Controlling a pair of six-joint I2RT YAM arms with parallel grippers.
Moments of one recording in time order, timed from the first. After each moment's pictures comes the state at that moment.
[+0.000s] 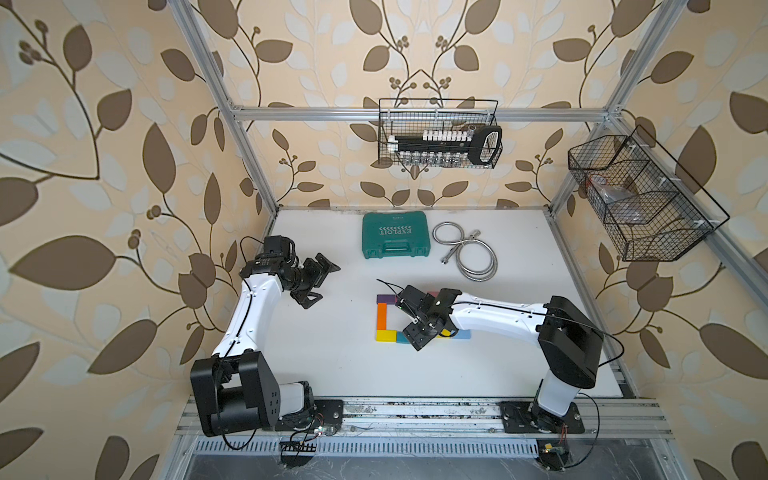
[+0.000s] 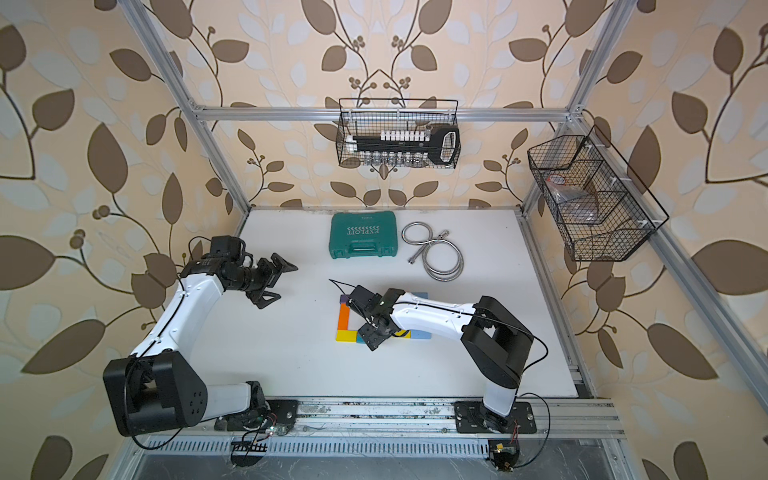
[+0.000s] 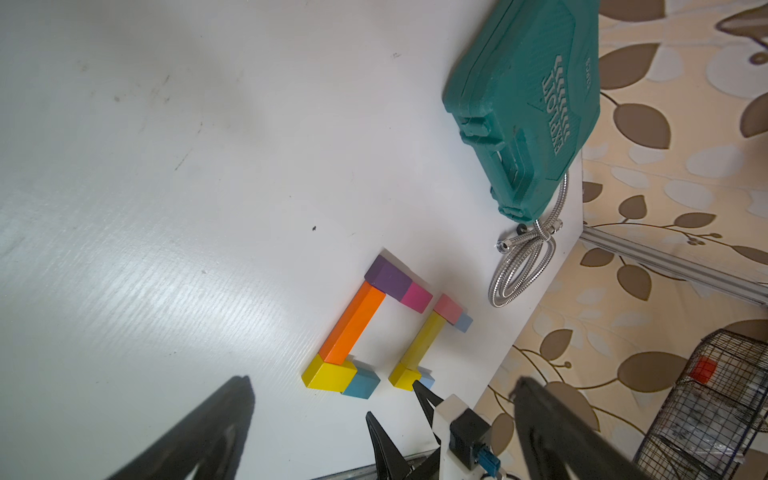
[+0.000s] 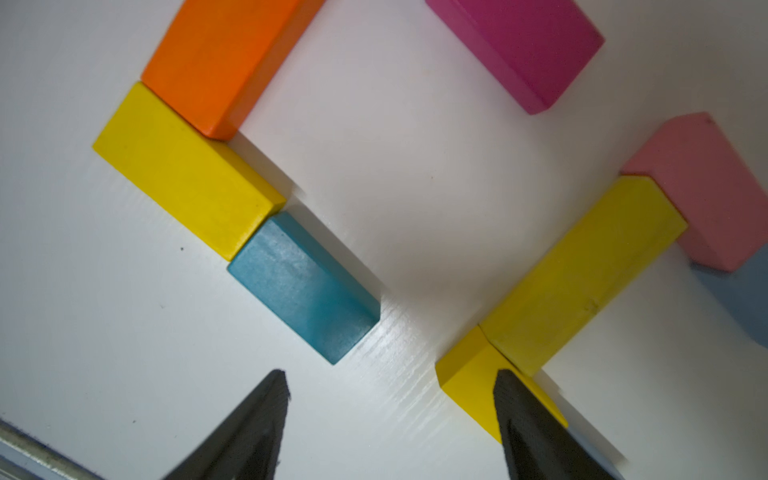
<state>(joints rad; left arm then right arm) 0.18 1.31 1.06 -0.87 0.57 -0.77 0.98 1.78 1.20 -0.76 0.15 0.29</state>
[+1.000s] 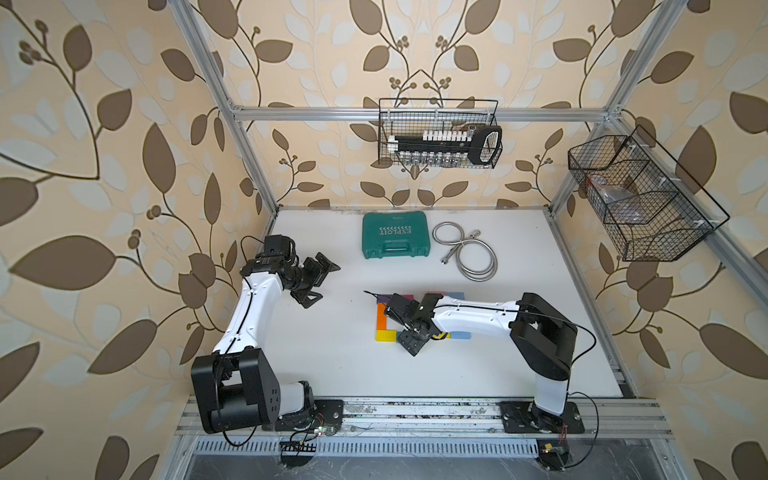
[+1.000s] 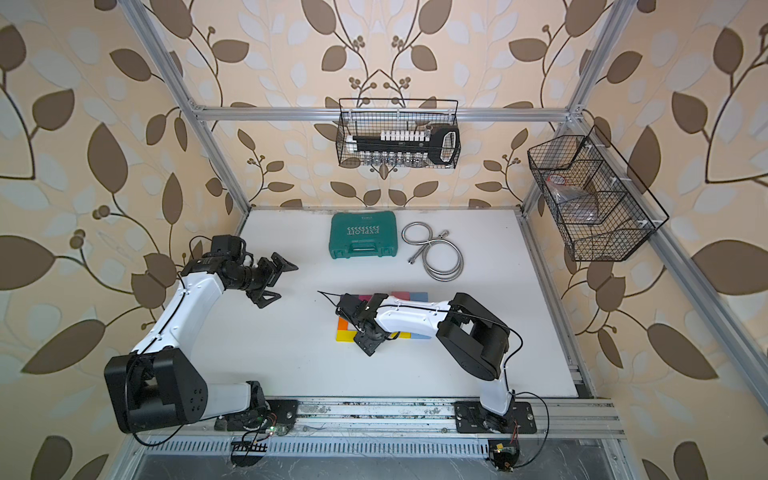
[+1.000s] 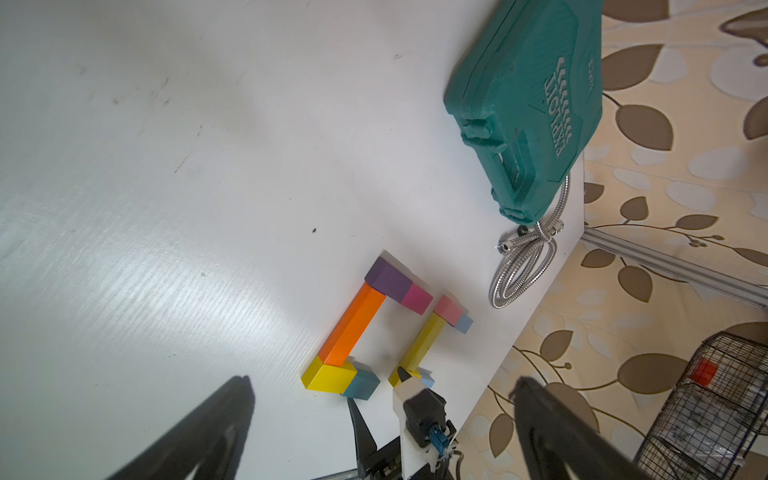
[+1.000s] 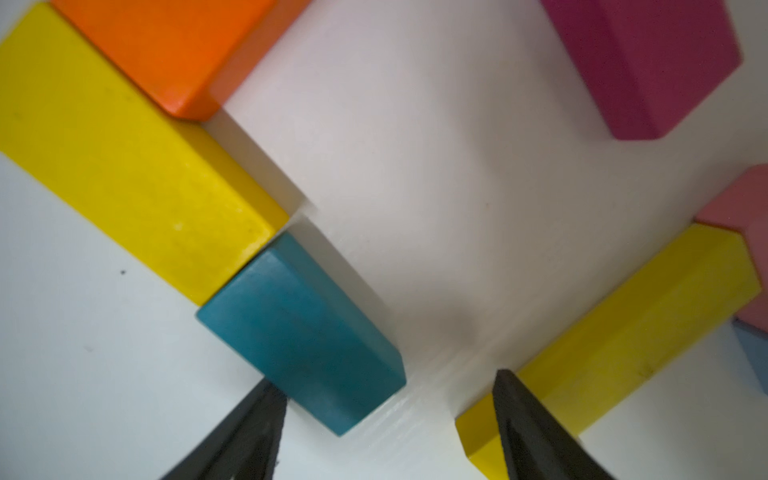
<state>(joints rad) 0.18 1.32 1.07 -0.87 0.57 -0.77 1.02 1.92 1.27 -0.78 0.21 0.23</state>
